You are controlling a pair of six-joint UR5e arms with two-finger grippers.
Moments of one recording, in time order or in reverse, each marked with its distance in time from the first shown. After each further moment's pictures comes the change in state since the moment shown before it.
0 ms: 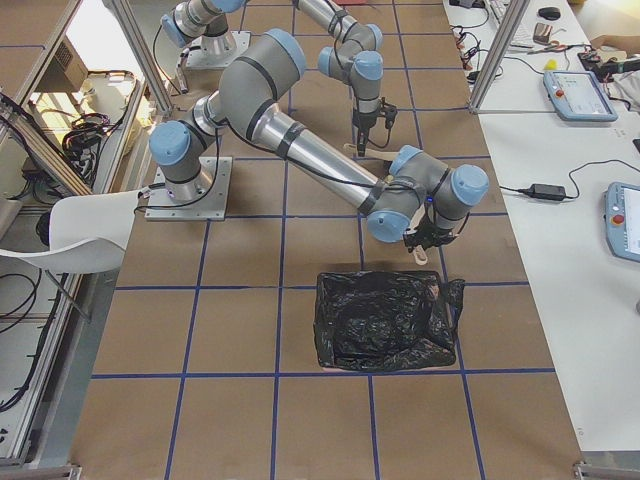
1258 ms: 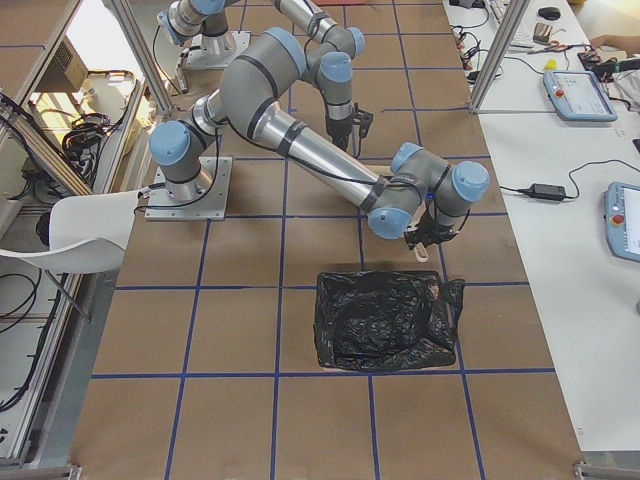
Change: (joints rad) left arm -0.143 0.014 0.095 0.001 -0.015 -0.047; right arm 0.011 -0.001 0.001 0.000 -0.001 0.007
